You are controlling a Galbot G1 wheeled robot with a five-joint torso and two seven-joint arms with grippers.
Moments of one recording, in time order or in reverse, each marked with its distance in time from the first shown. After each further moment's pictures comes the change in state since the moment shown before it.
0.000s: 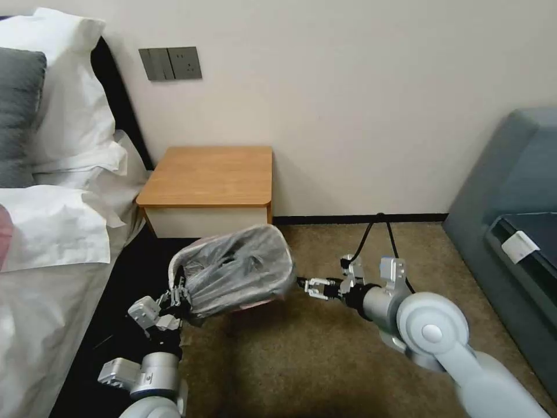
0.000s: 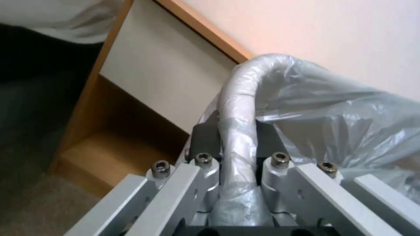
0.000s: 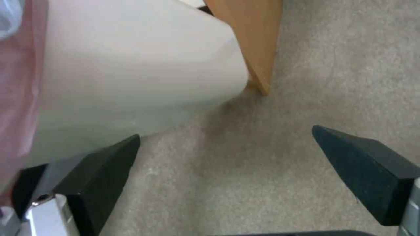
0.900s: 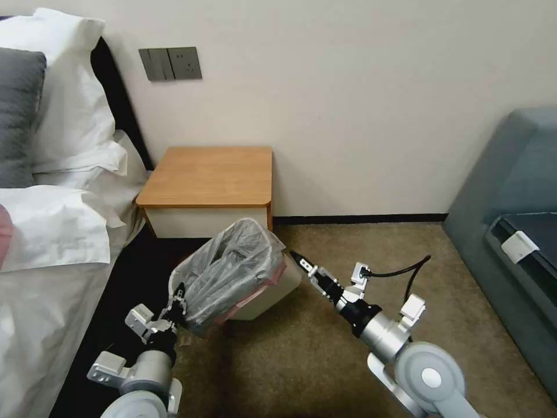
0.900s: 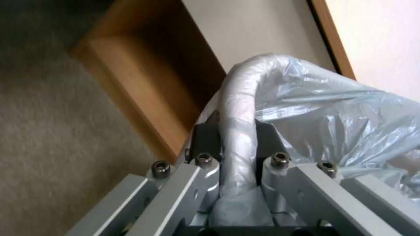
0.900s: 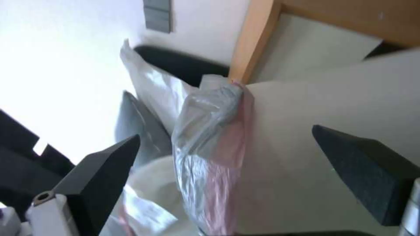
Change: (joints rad) left arm -0.008 0.009 -0.066 -0.046 -0.459 0.226 -0.209; right arm -0.190 0.157 0.033 -0.015 0.335 0.490 -0.462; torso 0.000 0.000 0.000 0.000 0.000
